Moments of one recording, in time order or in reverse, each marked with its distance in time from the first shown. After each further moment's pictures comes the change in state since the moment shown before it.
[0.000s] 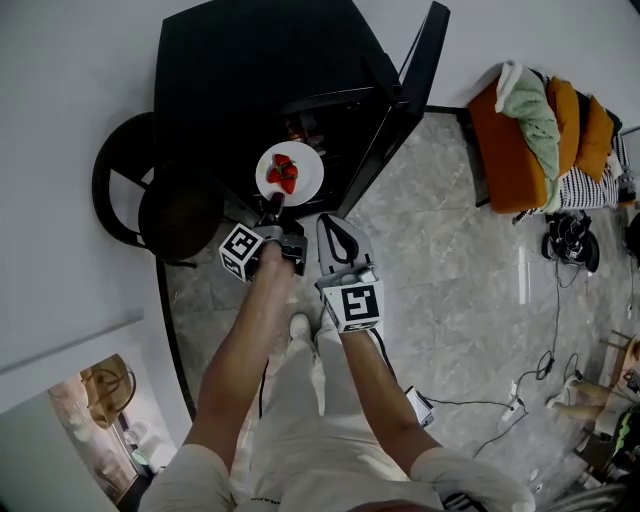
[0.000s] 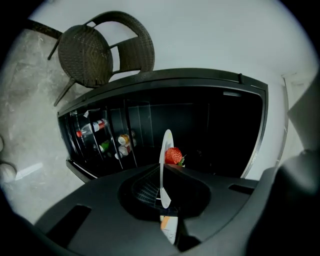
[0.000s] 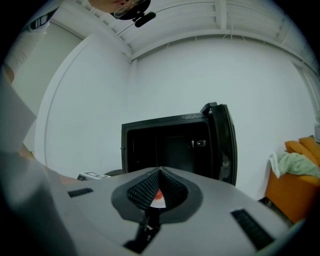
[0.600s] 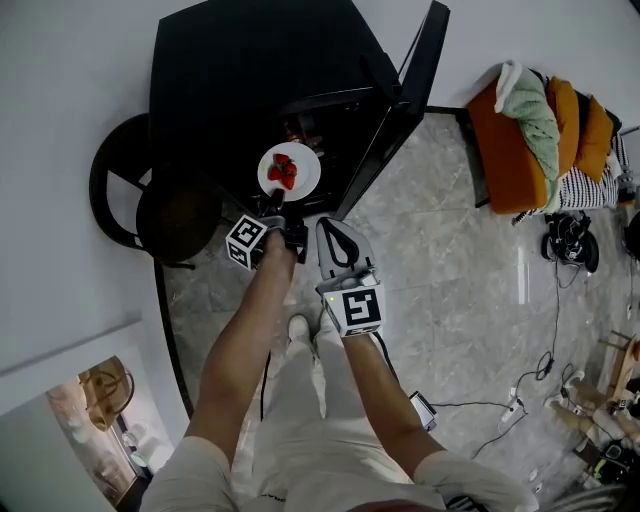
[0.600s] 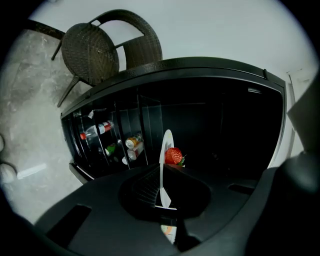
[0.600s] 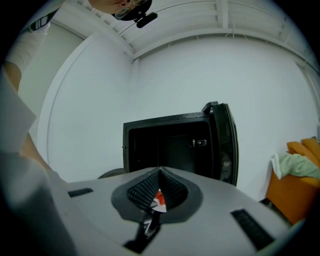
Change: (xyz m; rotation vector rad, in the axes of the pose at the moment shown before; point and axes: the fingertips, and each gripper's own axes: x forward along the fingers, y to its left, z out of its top) left arm 0.034 0.043 0.006 -0.008 -0.028 0.059; right arm -0.002 -0.001 -0.002 -0.016 0.006 0.017
